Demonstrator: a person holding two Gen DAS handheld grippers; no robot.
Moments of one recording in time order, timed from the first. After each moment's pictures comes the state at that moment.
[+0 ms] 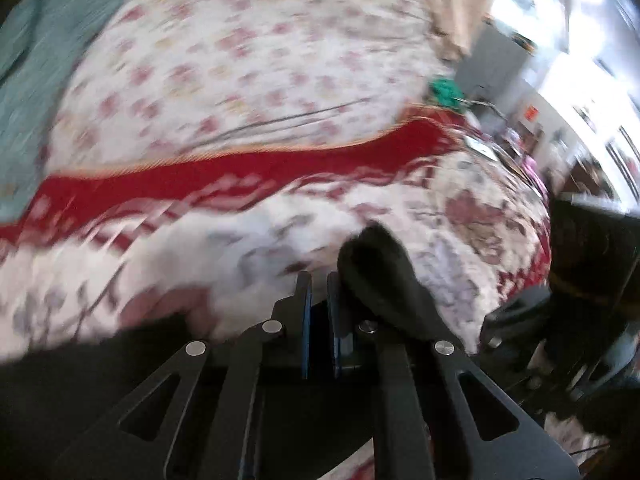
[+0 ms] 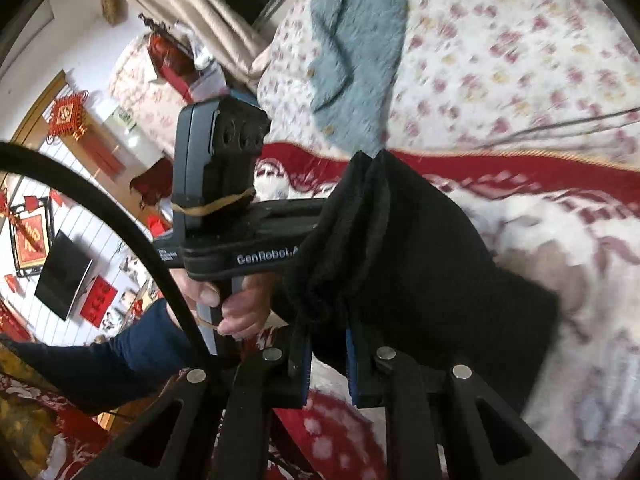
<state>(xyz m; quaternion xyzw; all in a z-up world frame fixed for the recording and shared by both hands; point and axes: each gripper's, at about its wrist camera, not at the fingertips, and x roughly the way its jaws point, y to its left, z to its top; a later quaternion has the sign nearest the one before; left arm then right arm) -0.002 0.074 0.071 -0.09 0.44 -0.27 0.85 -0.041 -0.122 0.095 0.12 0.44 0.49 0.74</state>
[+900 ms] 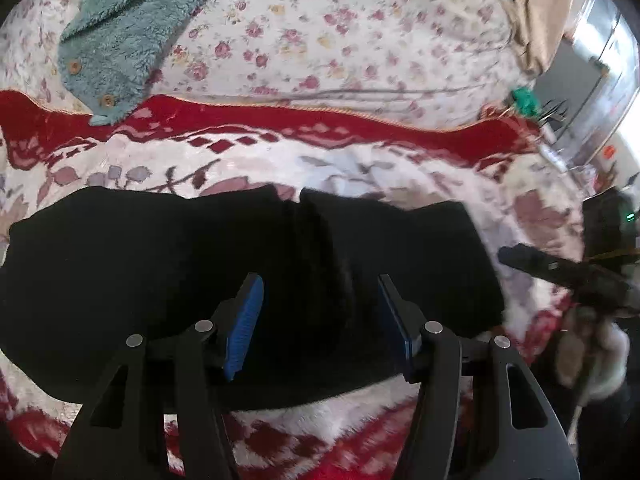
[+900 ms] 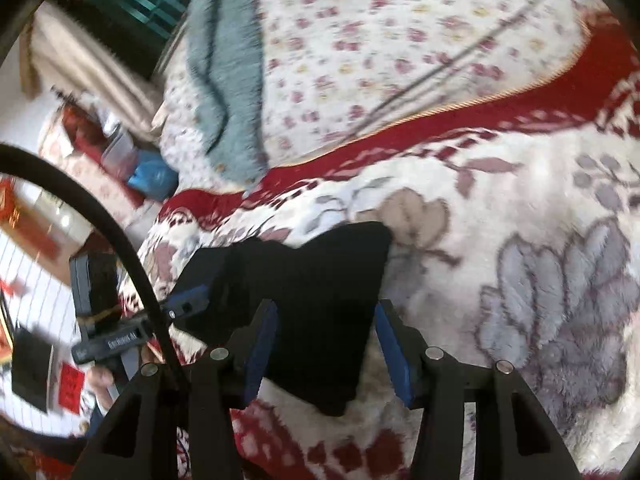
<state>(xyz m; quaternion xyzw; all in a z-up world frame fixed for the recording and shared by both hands) -0.072 0.073 0.045 -0.09 0.47 -0.11 0.87 -0.036 -0.226 0.051 0.22 0.46 0.32 0.80</state>
